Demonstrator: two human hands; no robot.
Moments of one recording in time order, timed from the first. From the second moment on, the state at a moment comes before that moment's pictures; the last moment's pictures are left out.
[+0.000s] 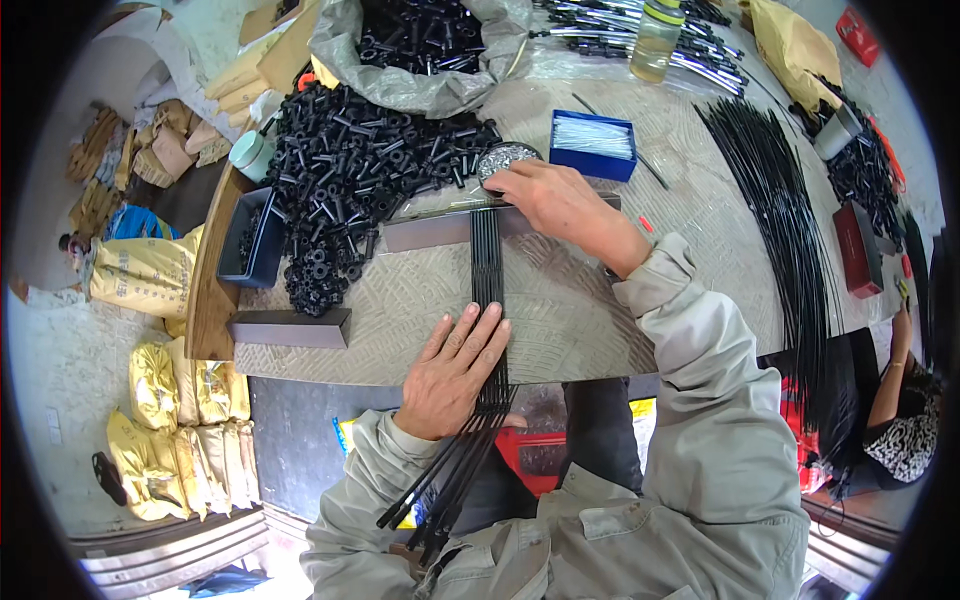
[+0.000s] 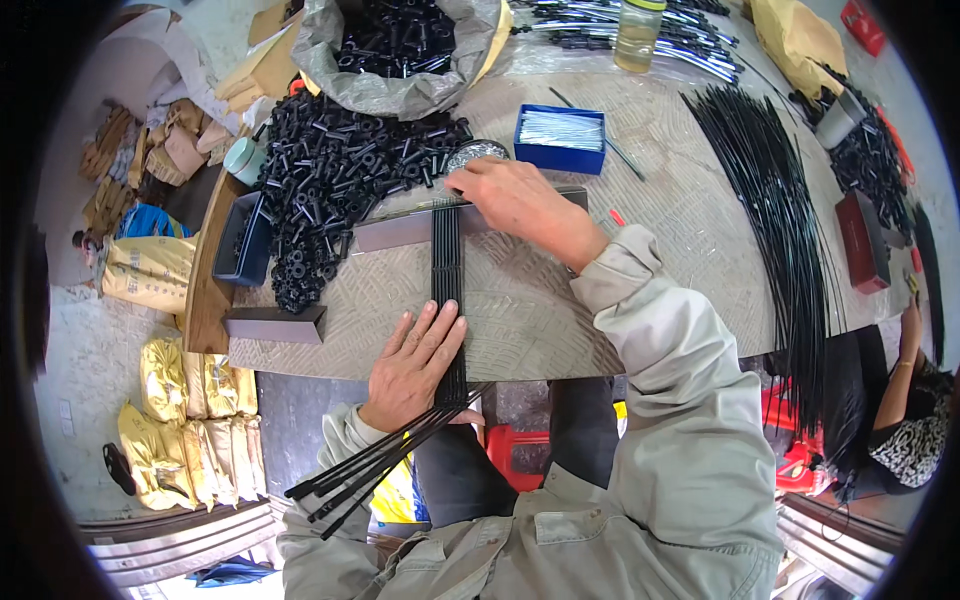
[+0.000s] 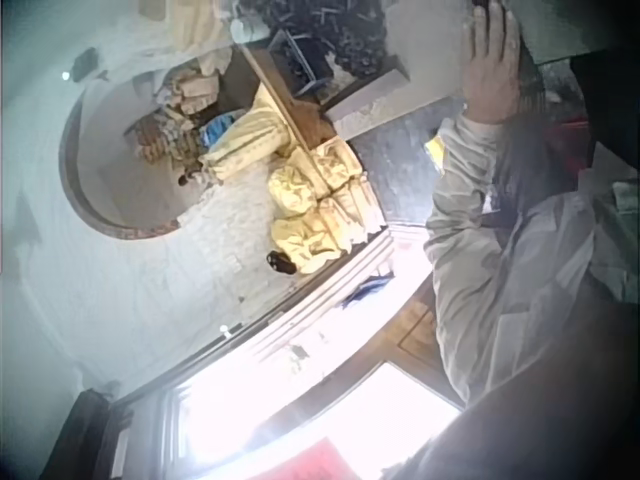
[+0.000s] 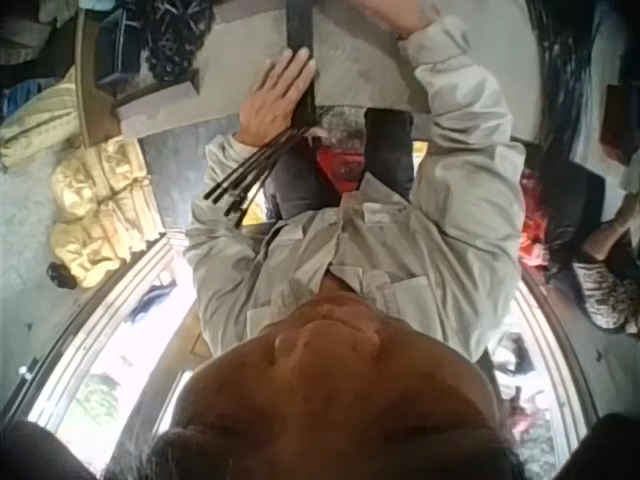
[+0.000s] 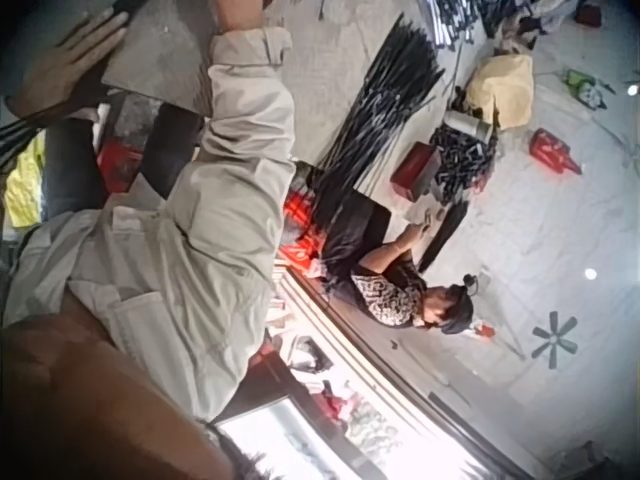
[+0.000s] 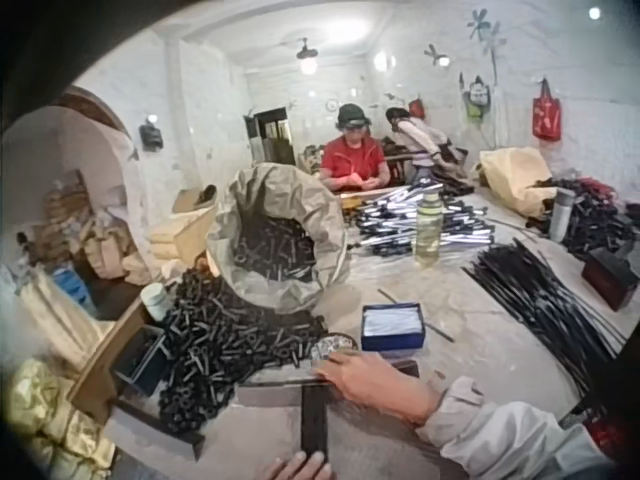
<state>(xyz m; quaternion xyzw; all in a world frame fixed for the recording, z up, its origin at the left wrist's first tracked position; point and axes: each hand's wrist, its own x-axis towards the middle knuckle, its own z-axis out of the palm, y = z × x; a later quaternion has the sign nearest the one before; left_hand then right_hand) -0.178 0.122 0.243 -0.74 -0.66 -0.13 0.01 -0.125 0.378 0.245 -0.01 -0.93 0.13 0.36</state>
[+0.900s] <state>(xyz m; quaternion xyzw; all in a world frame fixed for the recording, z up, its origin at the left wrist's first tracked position) -0.185 0.117 0.237 -0.73 -0.66 -0.16 0.02 -0.090 0.500 0.266 -0.13 -0.96 -0.07 0.23</state>
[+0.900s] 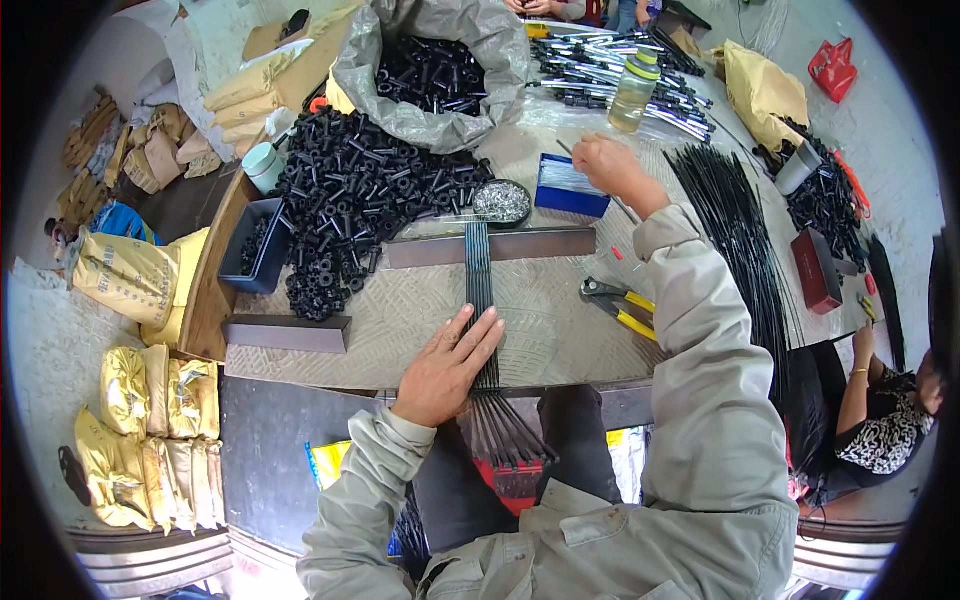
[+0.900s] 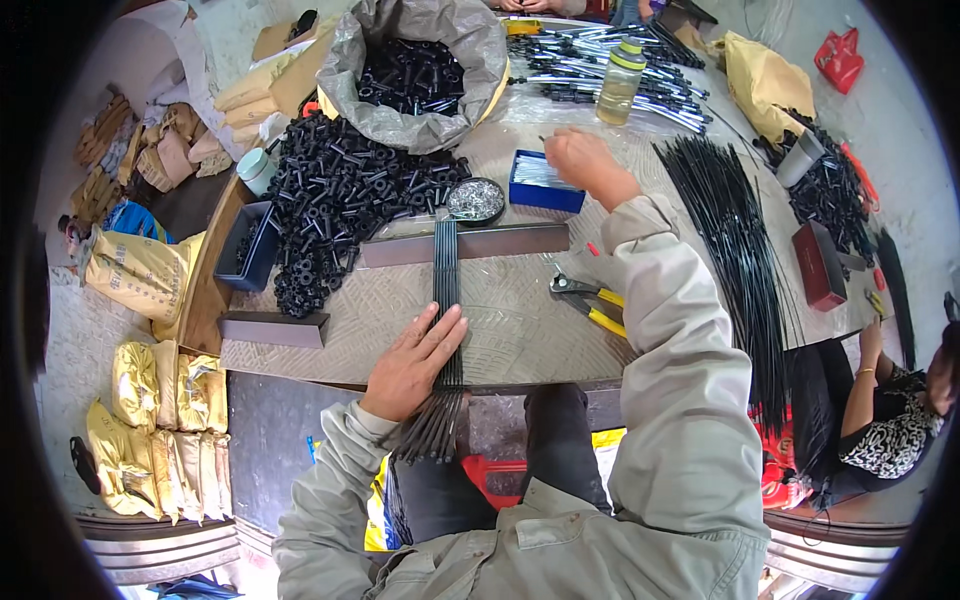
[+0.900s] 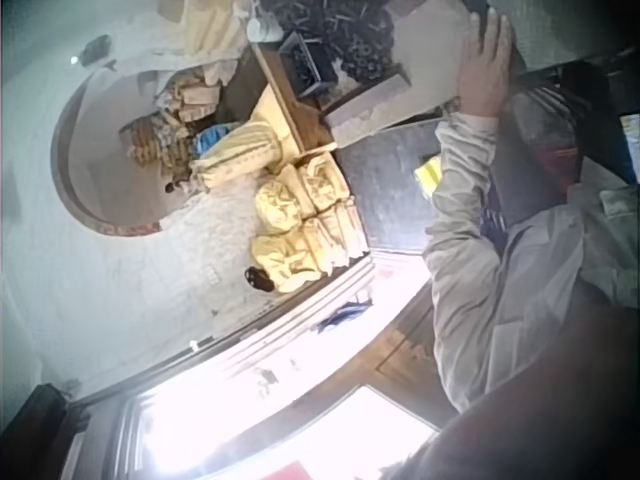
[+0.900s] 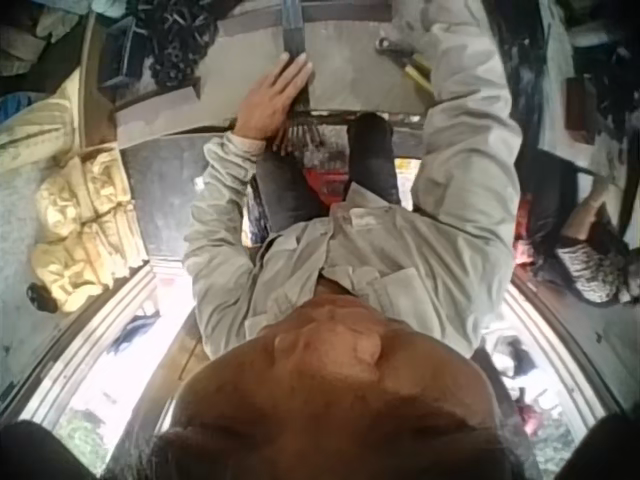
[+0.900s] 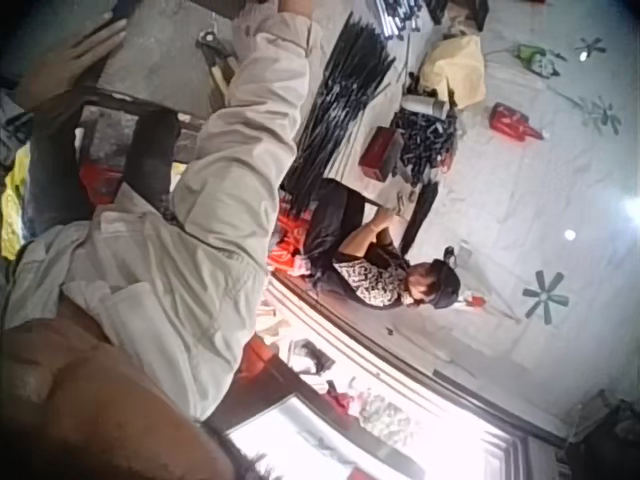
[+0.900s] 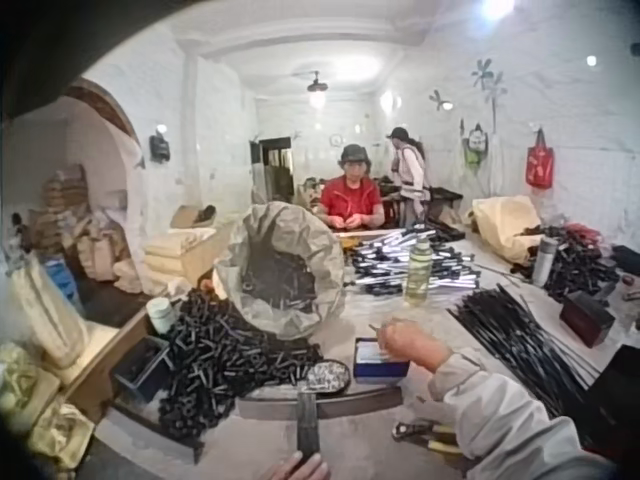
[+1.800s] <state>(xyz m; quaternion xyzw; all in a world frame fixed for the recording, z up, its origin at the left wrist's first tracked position) -0.140 0.081 0.359 -0.57 -0.45 -0.61 -0.32 0.025 0.192 0.375 -0.01 -0.88 0.08 0.46</state>
